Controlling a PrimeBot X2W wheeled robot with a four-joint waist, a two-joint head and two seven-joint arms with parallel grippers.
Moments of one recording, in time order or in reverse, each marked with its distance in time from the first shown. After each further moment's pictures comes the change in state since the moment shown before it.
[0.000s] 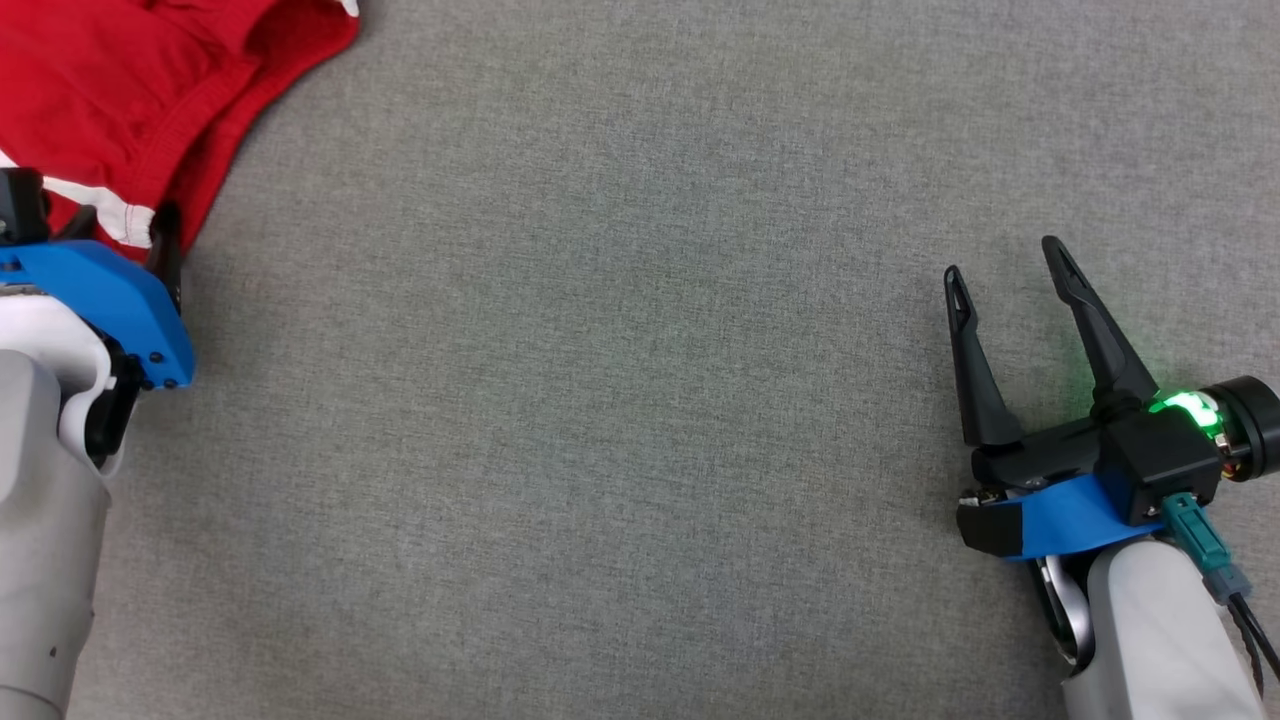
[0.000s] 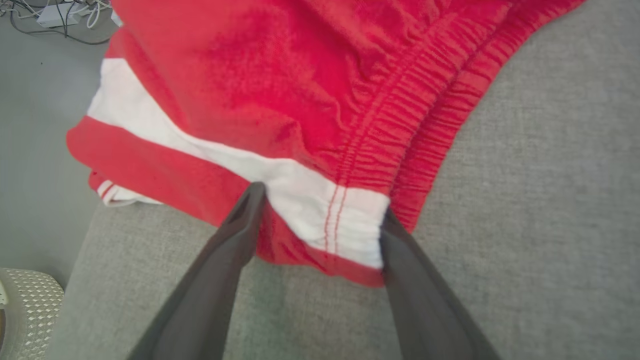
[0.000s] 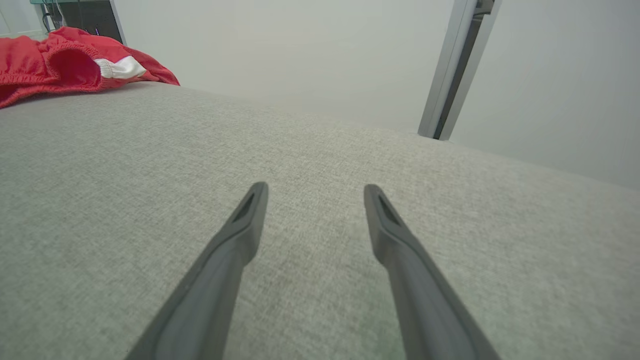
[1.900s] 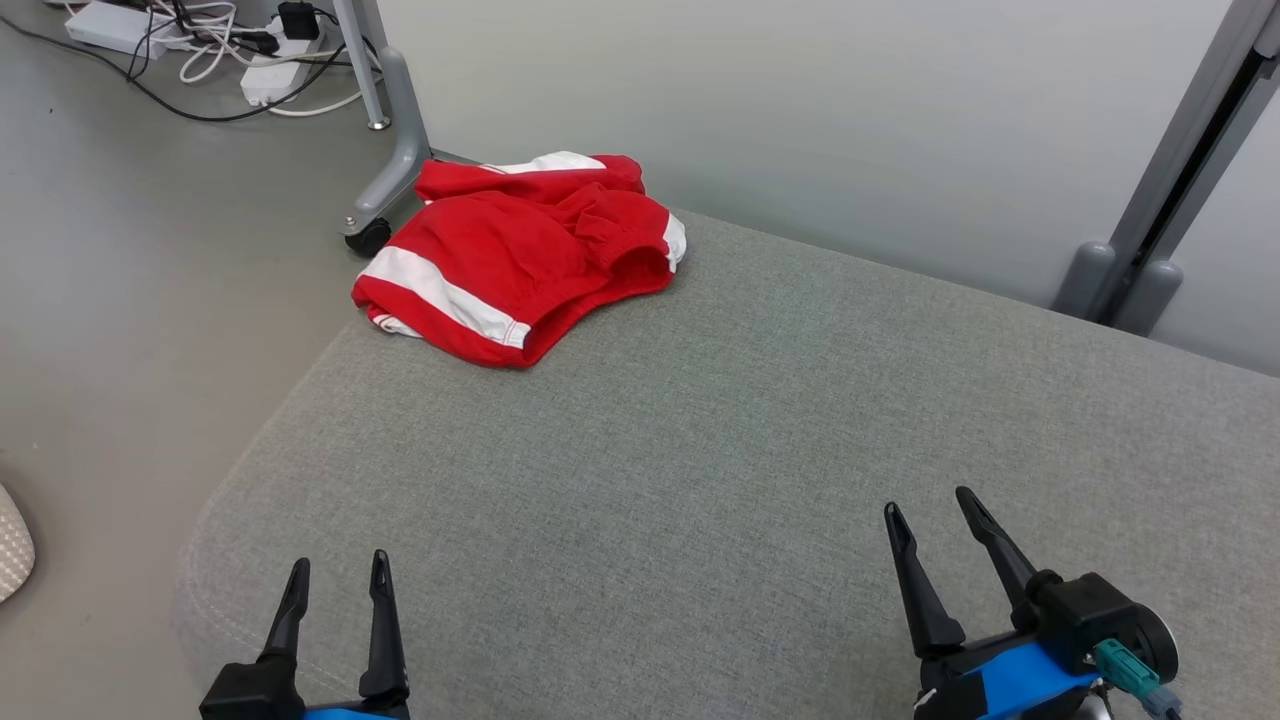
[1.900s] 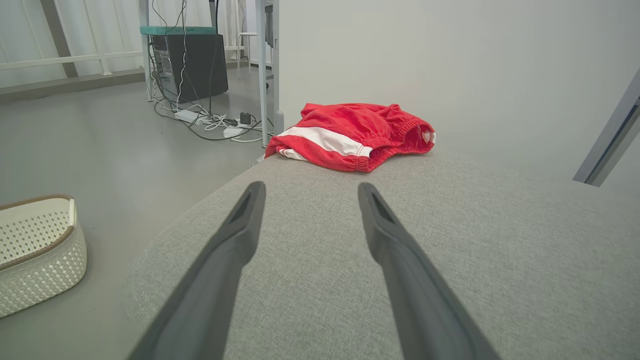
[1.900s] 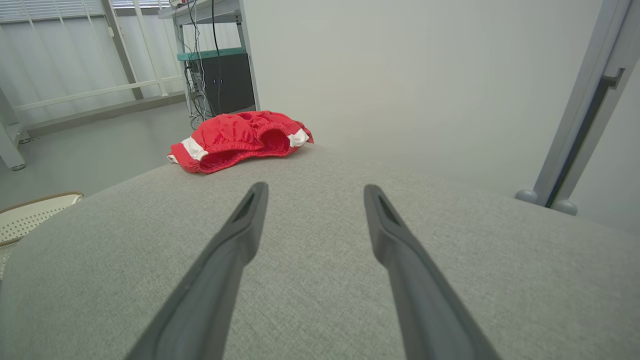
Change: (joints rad) left arm 0.918 -0.383 0.271 -0.677 0.330 0.103 -0.373; right arm 0.243 -0.001 0.097 0.182 0.254 0.000 0.003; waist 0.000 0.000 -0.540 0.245
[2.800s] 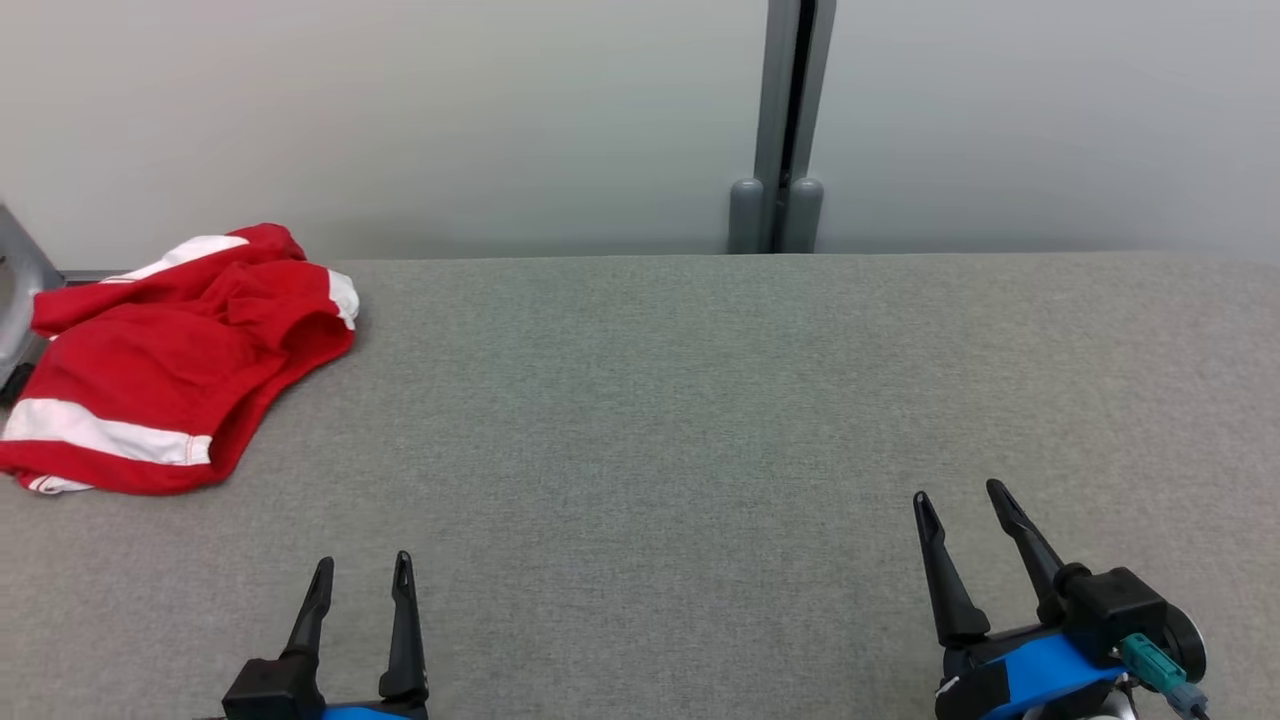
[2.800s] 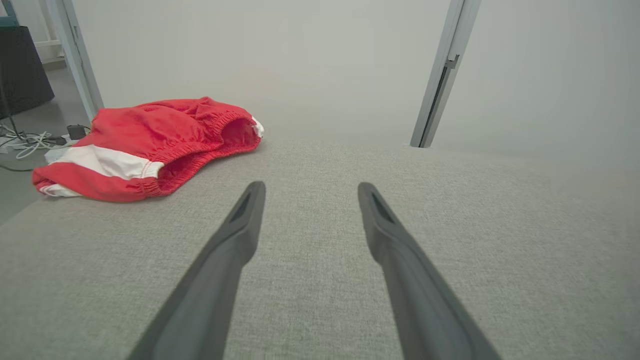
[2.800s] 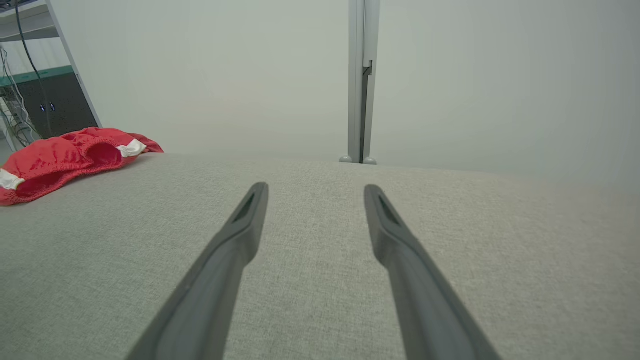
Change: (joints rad) left arm -0.008 -0.002 -0.031 0.020 -0.004 -0.005 0.000; right arm -0.003 0.000 -0.044 -0.002 -0.003 0.000 0.001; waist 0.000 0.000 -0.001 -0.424
